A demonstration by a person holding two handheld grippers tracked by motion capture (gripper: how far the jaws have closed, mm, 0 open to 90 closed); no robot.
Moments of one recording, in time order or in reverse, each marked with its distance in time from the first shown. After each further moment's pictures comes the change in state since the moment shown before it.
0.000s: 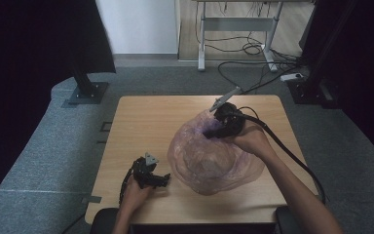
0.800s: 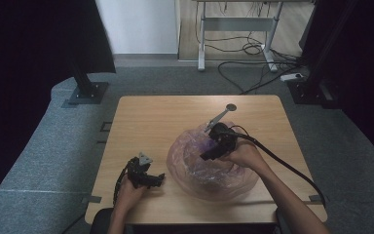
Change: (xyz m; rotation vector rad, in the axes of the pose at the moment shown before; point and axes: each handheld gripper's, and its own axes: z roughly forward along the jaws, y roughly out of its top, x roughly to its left) left arm 0.016 -0.008 -0.007 0.000 0.010 -0.008; right arm -0.003 -0.041 0.062 0.115 0.029 -0.001
